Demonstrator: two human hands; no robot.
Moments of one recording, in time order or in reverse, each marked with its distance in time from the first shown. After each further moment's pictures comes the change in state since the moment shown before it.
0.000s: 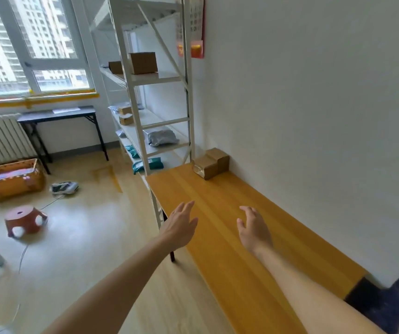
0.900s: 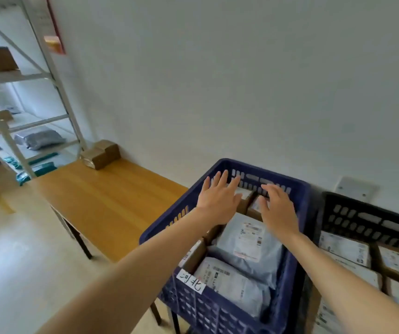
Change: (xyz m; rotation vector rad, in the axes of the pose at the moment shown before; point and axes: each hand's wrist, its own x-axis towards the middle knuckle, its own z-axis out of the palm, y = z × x) left_hand -0.231 0.423 0.152 0.291 -0.122 0.697; right_hand -0.317 0.222 -0.337 -0.227 0.436 0.245
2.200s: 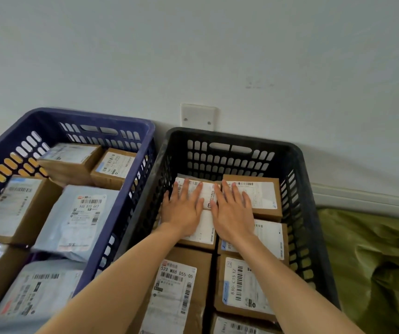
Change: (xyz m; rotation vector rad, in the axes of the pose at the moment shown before) left_hand 0.092 0.268 0.248 0.011 -0.394 0.111; right_hand -0.088 0.301 -0.062 -0.424 -0.373 0.371
